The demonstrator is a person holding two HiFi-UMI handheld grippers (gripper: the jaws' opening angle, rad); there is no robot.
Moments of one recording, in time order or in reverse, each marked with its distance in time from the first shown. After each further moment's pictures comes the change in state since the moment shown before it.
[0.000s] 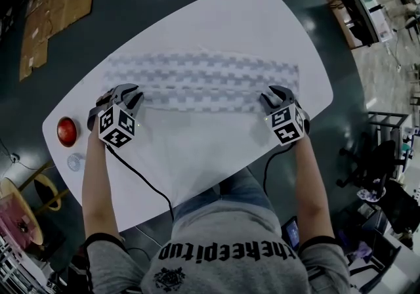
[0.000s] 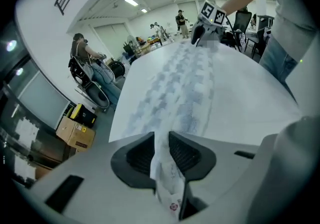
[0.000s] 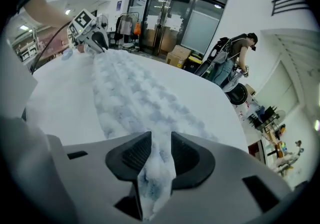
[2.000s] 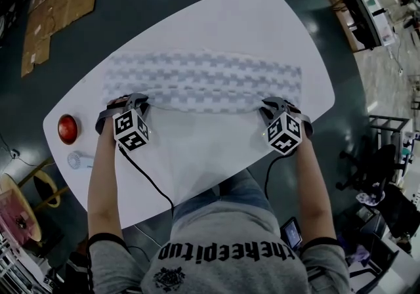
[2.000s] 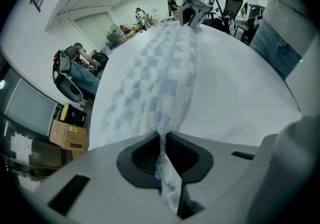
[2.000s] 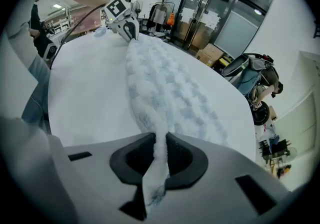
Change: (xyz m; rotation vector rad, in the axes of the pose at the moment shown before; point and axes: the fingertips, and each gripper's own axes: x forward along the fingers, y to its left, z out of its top) left arm 0.018 -0.046 -0.015 0.111 0.154 -0.101; right arm 0.000 0.047 -0.015 -0.317 0.076 0.172
